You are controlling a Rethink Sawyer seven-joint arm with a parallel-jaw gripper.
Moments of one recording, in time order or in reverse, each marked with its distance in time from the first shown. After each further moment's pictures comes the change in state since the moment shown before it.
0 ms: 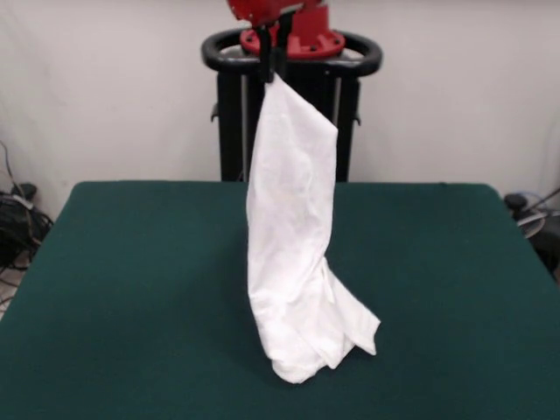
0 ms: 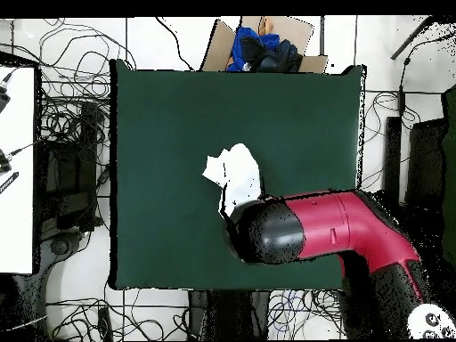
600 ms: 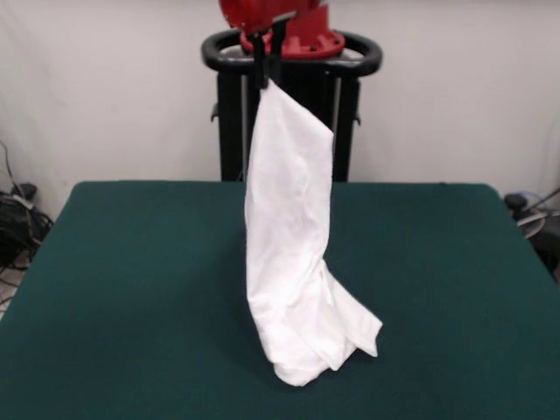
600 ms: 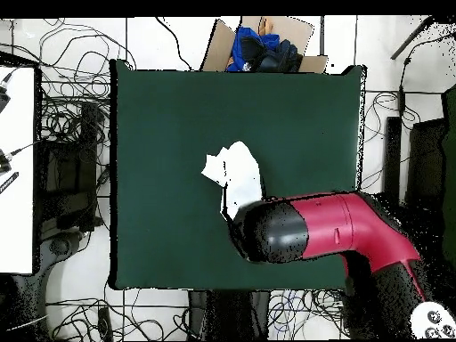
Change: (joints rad) arm 0.007 0.024 -0.034 -0.004 -0.014 -0.008 0.003
